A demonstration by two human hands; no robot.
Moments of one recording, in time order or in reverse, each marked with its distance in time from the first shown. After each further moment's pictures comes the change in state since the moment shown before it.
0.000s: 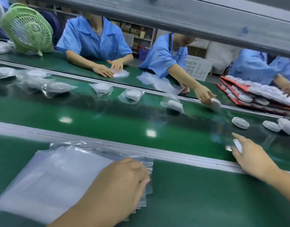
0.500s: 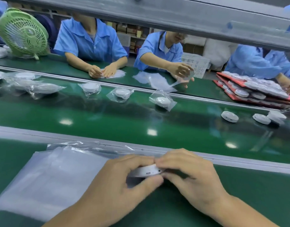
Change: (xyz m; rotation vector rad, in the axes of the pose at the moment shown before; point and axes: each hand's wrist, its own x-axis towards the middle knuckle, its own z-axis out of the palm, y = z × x) left_hand 0.001 0.021 -0.020 -0.517 0.077 -0.178; right_hand -0.117 -0.165 0.018 0.652 0.257 -0.934
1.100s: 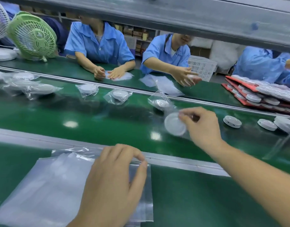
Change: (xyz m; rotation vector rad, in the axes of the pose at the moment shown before) left_hand 0.010 -0.017 -0.003 0.437 0.317 -0.028; right_hand 0.102 0.095 -0.002 -0.084 0.181 0.617
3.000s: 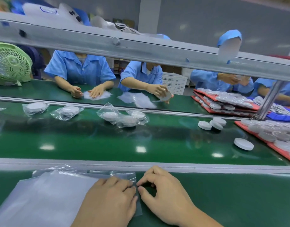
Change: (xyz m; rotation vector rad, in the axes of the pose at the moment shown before) left_hand -0.015 0.000 0.029 0.276 -0.176 0.451; right_hand -0.154 -0.008 0.003 -0.261 -0.417 -0.086
